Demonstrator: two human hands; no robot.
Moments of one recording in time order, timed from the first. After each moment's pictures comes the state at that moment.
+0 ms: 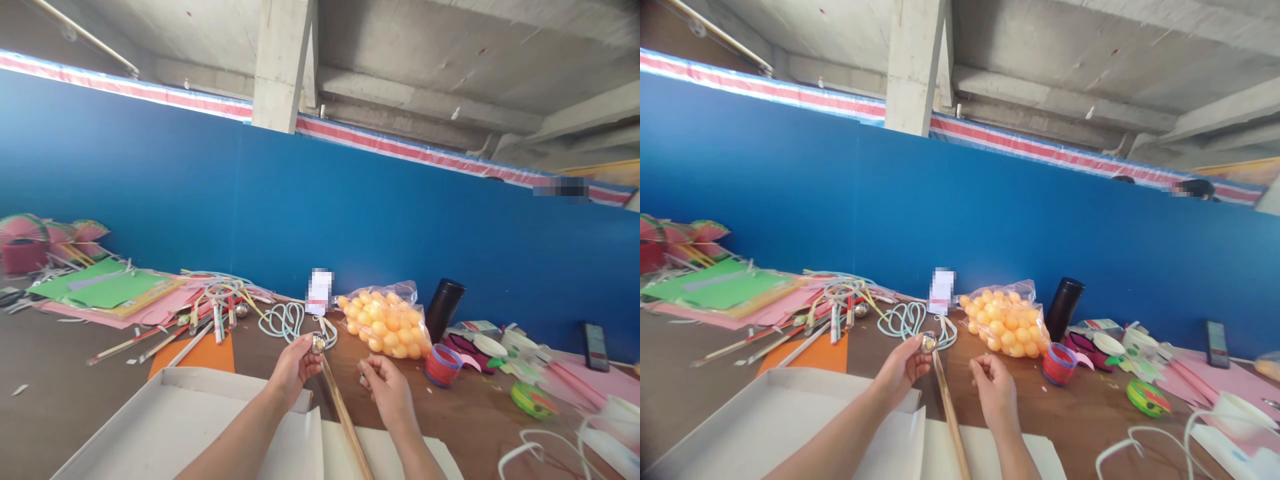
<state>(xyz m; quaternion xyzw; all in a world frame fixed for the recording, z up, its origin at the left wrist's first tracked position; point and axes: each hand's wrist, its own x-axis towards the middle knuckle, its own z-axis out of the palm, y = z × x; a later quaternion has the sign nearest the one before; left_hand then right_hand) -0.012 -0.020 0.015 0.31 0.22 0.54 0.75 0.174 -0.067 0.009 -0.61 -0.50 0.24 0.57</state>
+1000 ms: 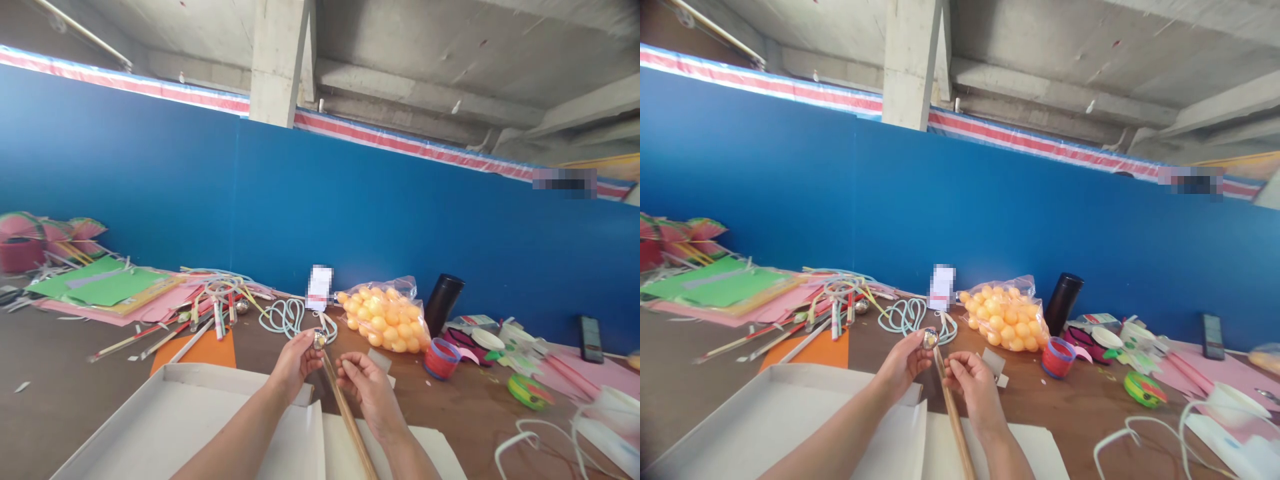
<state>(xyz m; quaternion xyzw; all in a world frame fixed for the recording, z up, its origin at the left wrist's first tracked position) -0.012 -0.019 0.014 0.32 0.22 0.53 0.75 0.137 -0.077 0.015 -0.44 -0.44 0.50 0.61</state>
